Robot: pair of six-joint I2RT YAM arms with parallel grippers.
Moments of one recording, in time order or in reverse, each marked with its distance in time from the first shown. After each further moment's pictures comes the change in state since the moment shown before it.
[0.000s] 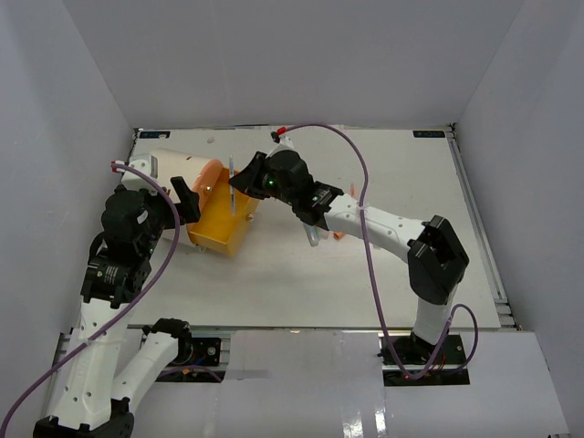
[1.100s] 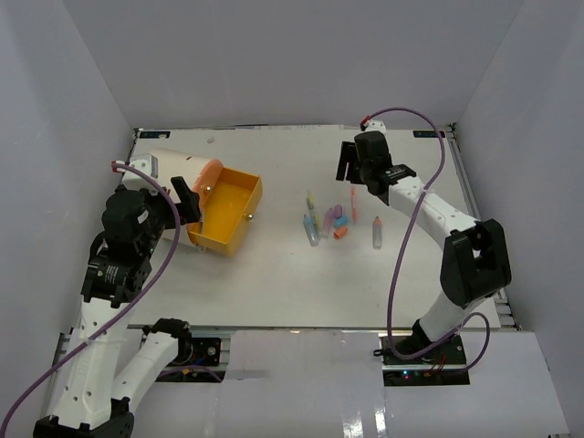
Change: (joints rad) left arm 0.000 0.002 -0.002 0.000 0.000 -0.002; right arm -0.450 -0.179 -0.193 -0.331 0.201 -0.534
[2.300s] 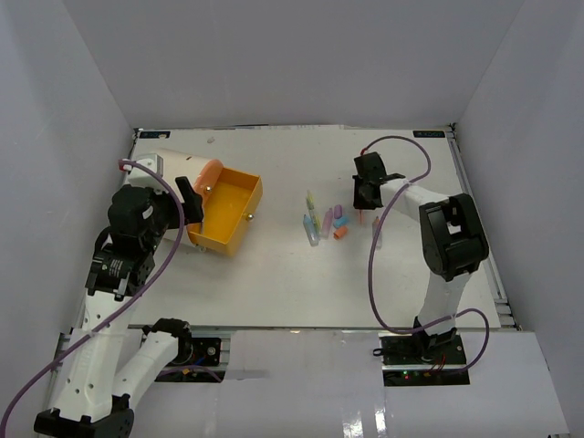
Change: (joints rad) left arm 0.000 0.024 -0.015 -0.003 0.009 0.000; right arm -0.122 0.282 -0.071 -0.066 -0.061 -0.064
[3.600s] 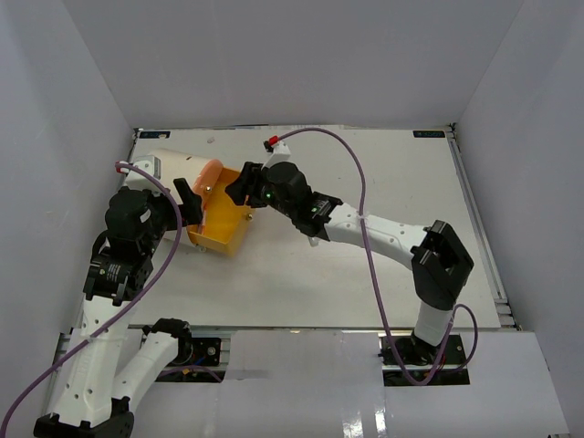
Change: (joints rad) left arm 0.000 -0.019 0.000 -0.005 0.007 -0.008; right arm 0.628 -0.122 0.190 0.459 -0.060 0.415
